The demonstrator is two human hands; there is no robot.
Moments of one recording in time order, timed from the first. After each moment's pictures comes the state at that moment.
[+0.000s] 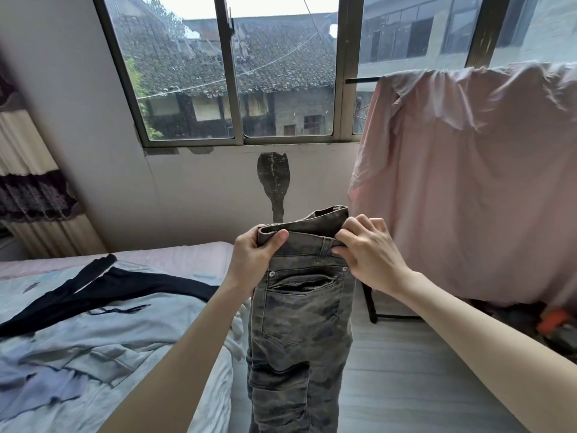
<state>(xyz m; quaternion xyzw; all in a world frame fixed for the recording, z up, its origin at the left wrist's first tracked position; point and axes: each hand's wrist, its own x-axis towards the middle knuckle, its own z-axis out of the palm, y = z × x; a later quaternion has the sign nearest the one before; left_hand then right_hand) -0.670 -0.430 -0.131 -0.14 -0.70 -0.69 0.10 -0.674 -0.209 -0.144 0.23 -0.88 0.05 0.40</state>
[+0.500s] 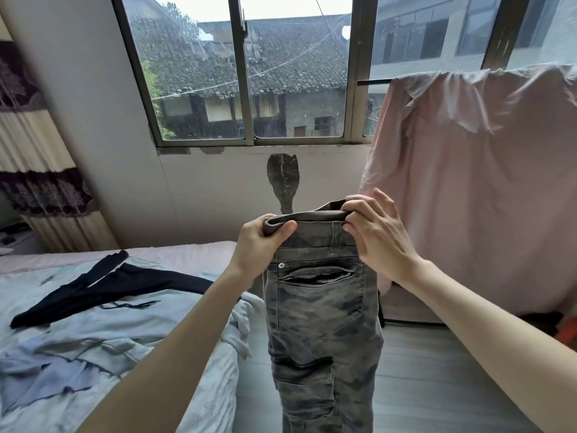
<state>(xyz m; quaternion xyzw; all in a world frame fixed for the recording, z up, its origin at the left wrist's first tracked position) -0.675 -0.436 -0.112 -0.14 -0.74 -0.64 0.10 -0.688 -0.211 -0.122 0.28 -0.84 0.06 0.47</state>
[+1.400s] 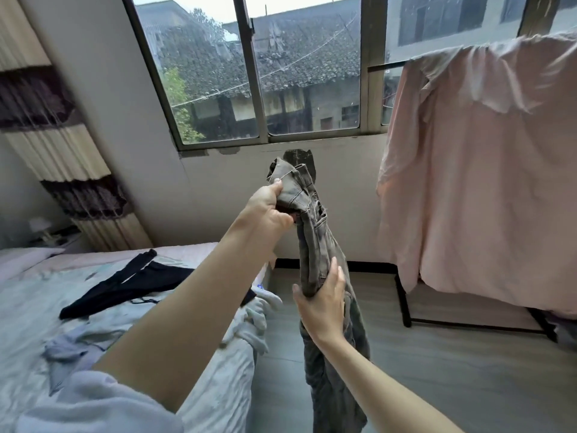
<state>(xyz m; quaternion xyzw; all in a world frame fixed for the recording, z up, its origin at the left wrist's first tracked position) -0.711 -0.345 -0.037 0.17 -0.42 -0.89 -0.05 -0.666 -0.285 -0.234 -0.06 -0.83 0.53 0.17</state>
